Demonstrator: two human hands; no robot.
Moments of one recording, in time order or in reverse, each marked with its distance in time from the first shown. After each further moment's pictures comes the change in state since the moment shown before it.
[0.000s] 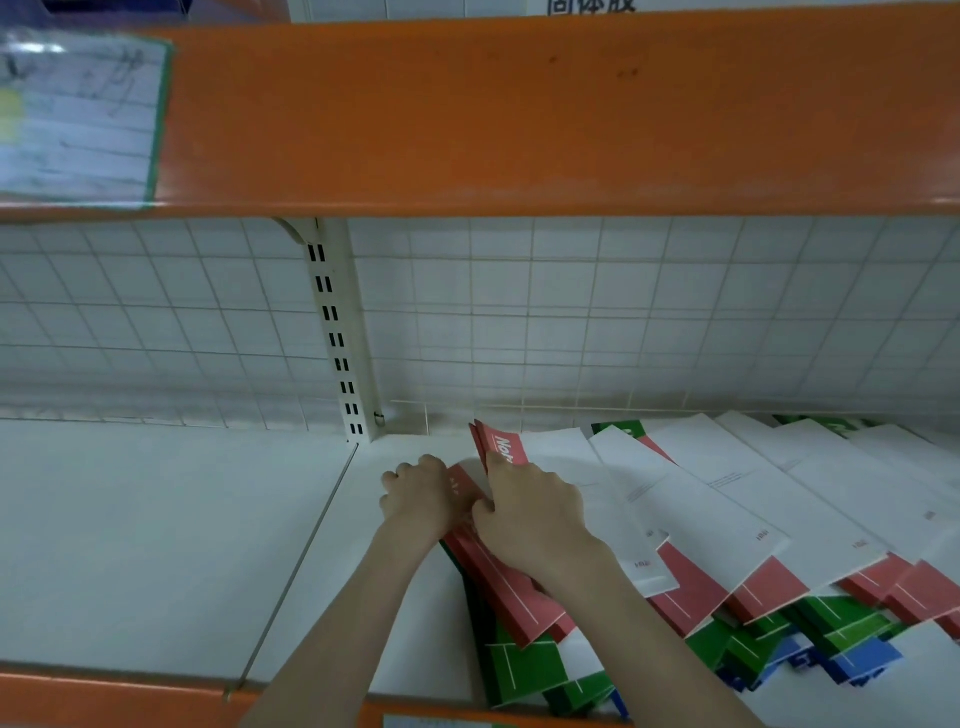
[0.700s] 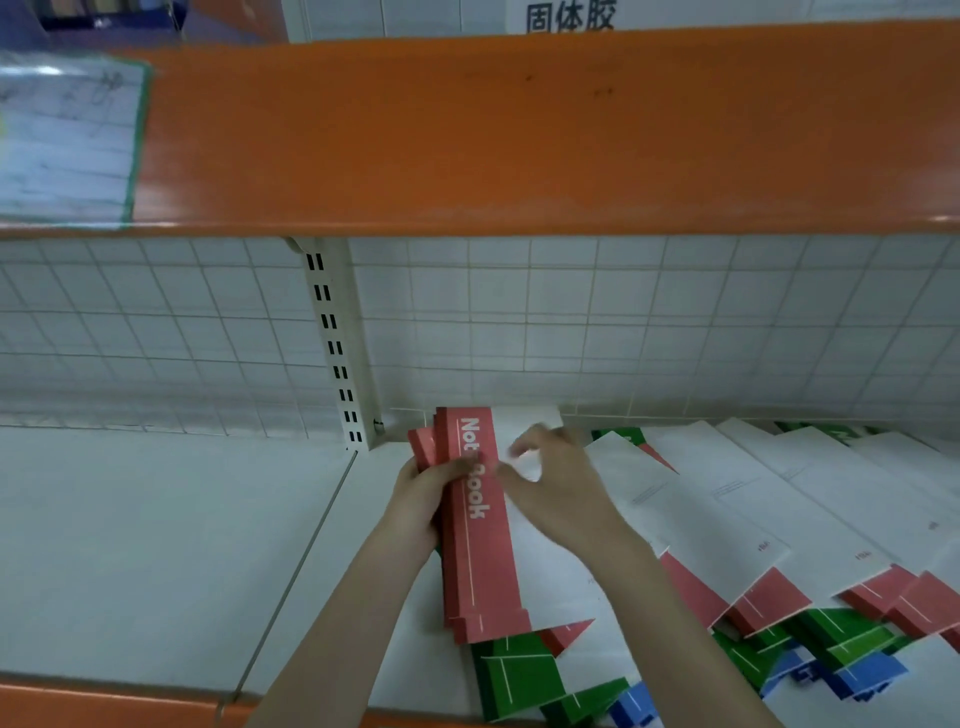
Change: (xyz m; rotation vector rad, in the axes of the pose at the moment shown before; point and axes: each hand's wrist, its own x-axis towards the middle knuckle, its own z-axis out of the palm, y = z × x) left_hand -0.003 -0.006 -0.002 -1.479 -0.240 0.019; right_hand 0.006 0.027 -0.017 0.509 0.062 0.145
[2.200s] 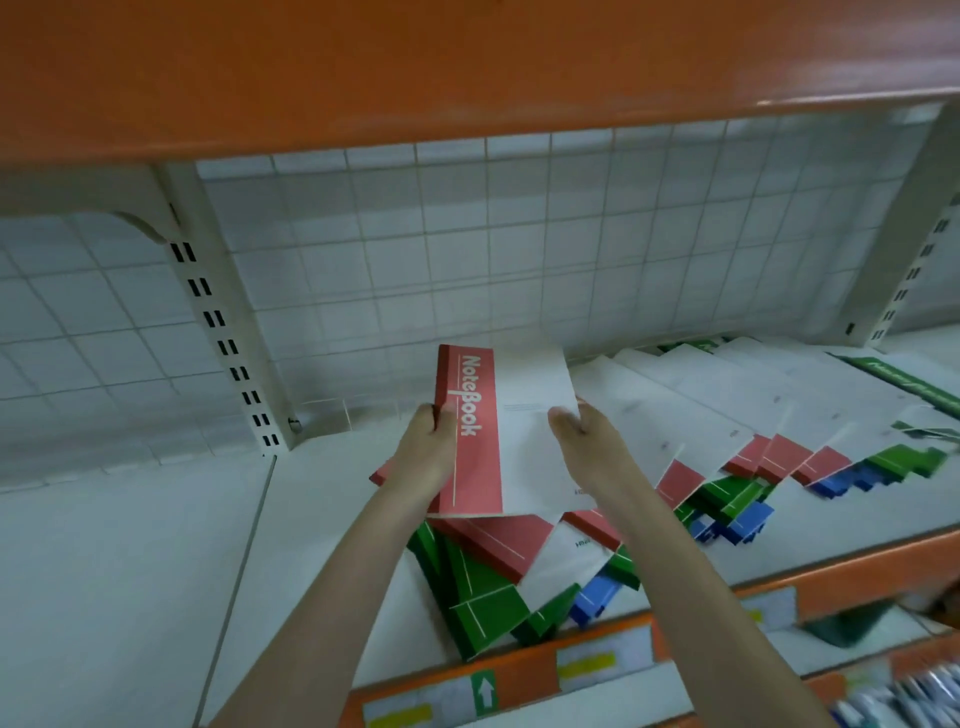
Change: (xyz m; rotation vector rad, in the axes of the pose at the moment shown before) left_hand -0.017 0.003 0.053 0.704 -0.153 0.162; right_hand -0.029 0.055 -0.030 0.228 0.277 0.384
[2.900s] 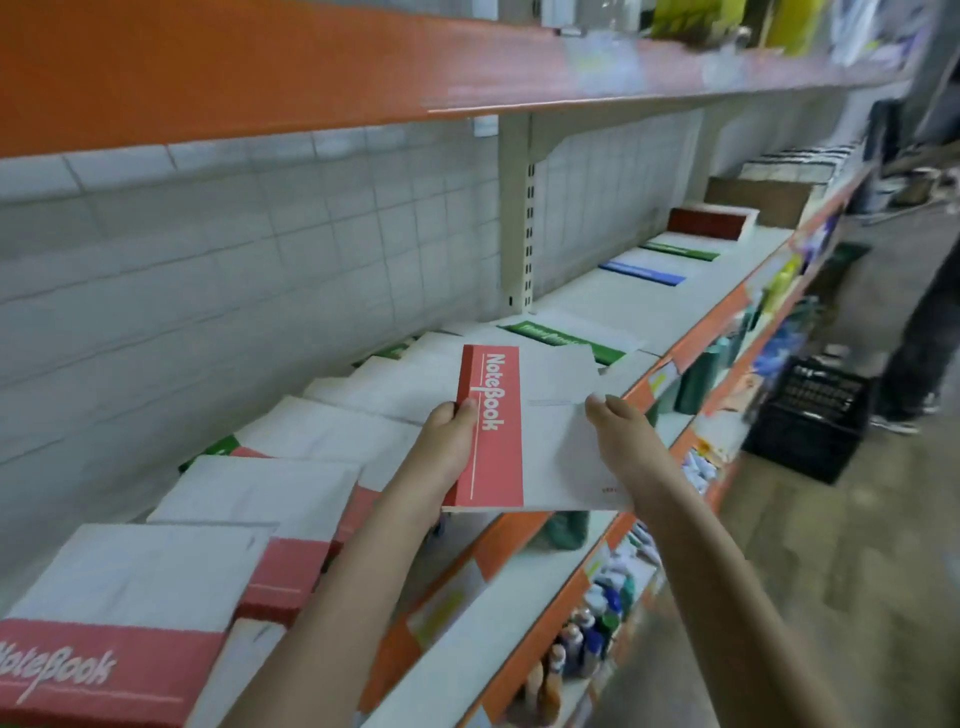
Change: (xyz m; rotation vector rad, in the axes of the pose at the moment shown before) left_hand -0.062 0.103 0.256 -0.018 -0.622 0.091; right_hand -0.089 0.115 -0.242 0.183 0.621 0.361
